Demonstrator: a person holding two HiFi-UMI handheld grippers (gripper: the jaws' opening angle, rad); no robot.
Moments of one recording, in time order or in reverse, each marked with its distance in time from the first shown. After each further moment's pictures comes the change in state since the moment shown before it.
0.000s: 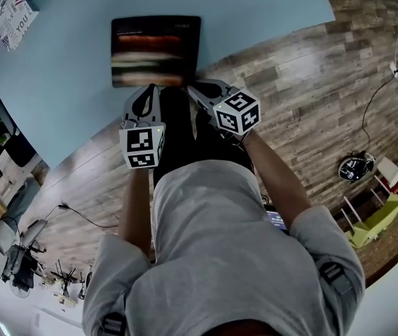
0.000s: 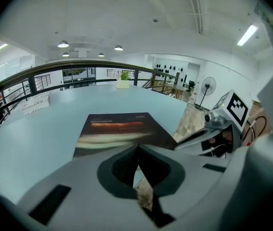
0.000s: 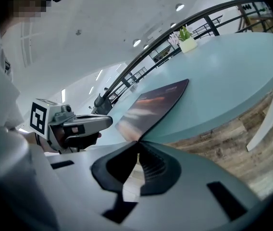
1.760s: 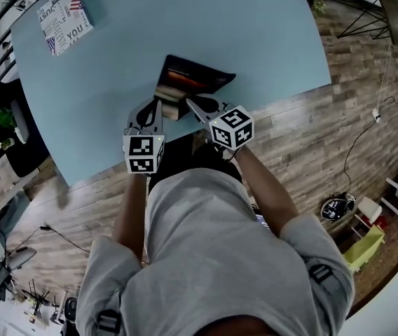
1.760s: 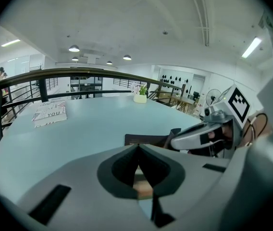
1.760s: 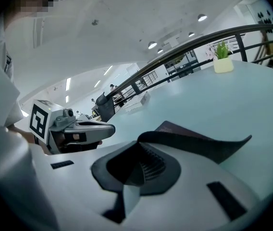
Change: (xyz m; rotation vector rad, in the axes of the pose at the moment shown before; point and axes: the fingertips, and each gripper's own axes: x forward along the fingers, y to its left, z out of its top) left arm -0.018 0.127 0.062 -0.068 -0.117 0.023; right arm 0.092 0.062 0.126 -0.205 -0.032 -0.016
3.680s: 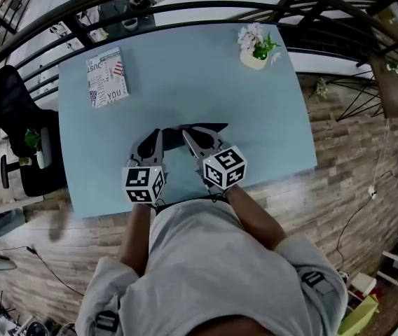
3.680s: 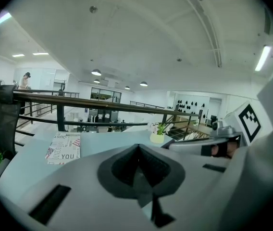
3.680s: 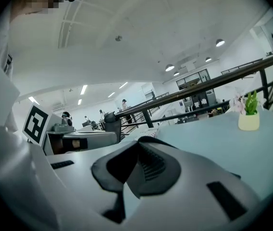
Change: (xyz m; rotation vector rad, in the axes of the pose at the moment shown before) left arm -0.032 0.046 0.172 -0.123 -0.317 0.173; right arm 0.002 0.039 0.195 -0.213 -0.237 0.092
